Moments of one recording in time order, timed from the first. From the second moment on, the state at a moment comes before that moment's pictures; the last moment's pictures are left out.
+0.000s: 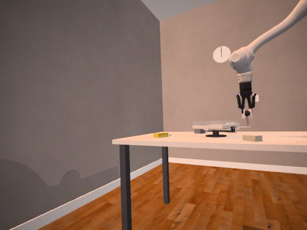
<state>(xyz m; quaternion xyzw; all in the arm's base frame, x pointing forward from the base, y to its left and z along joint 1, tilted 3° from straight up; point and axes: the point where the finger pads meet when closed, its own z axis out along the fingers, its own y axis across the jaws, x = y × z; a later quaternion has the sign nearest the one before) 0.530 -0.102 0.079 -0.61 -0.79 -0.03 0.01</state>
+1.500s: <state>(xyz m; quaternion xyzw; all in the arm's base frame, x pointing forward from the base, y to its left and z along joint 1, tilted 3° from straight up) 0.529 -0.102 0.075 -0.61 -0.79 -0.03 0.01</state>
